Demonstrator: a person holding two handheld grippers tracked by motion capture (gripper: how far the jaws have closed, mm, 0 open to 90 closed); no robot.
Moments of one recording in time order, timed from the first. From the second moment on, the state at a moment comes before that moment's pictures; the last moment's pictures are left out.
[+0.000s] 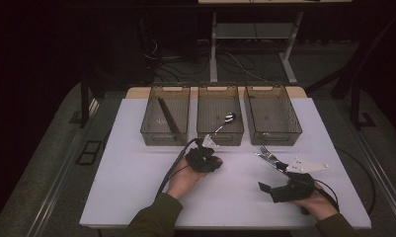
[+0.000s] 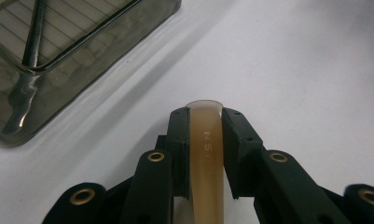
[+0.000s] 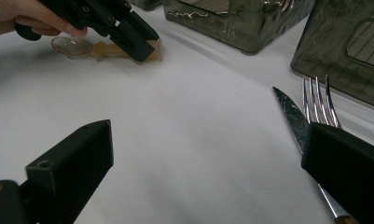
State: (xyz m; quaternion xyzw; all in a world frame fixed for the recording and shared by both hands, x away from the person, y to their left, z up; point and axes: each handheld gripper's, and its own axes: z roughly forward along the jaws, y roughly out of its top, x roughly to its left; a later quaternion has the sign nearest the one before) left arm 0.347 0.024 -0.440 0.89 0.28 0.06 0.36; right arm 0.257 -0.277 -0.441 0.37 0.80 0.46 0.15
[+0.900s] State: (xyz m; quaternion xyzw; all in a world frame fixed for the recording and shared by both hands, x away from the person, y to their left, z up) left arm 0.341 0.034 -0.409 0.88 0.25 0.03 0.41; right arm 0.256 -0.280 -0.438 0.36 0.79 0.47 0.14
